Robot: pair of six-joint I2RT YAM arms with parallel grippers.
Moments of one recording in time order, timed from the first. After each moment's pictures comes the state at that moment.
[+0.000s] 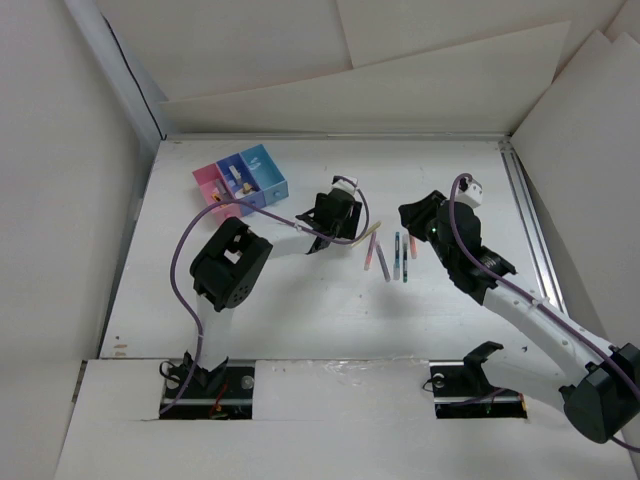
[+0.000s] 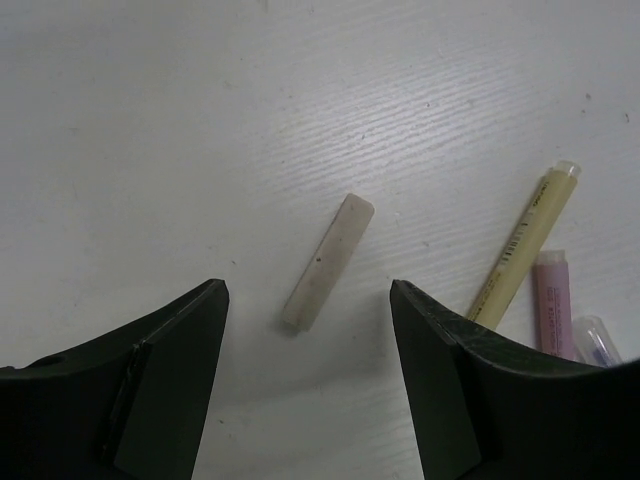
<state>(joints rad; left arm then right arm) -0.73 2.01 1.24 0.08 -0.29 -0.29 0.54 1.02 0.77 -0.04 0.36 0.84</state>
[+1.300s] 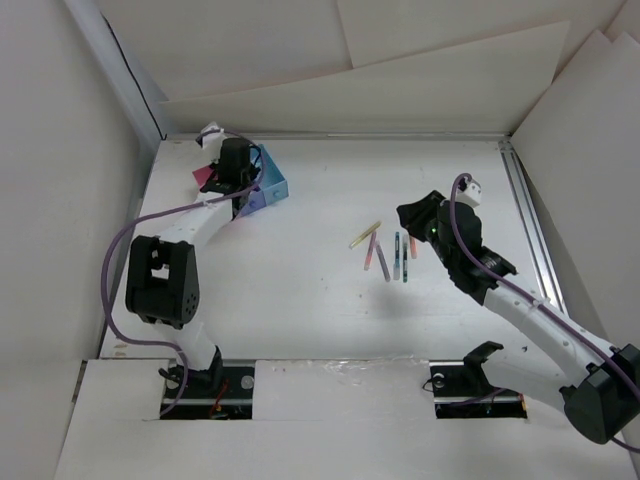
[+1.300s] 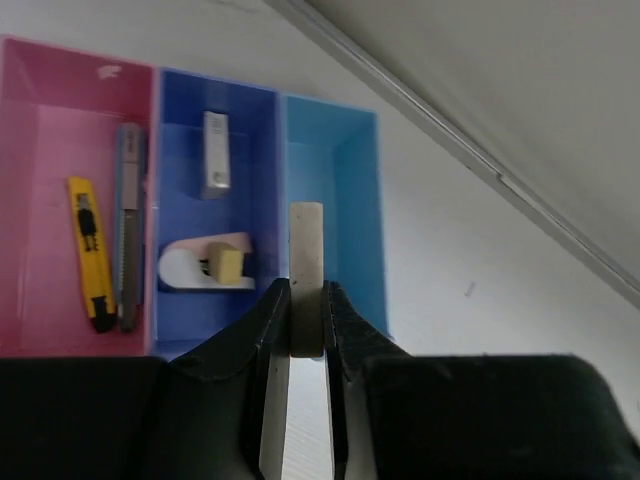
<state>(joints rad) -0.26 1.68 1.23 0.00 -0.41 -0.70 0.54 1.02 0.77 -0.04 0.33 0.84</state>
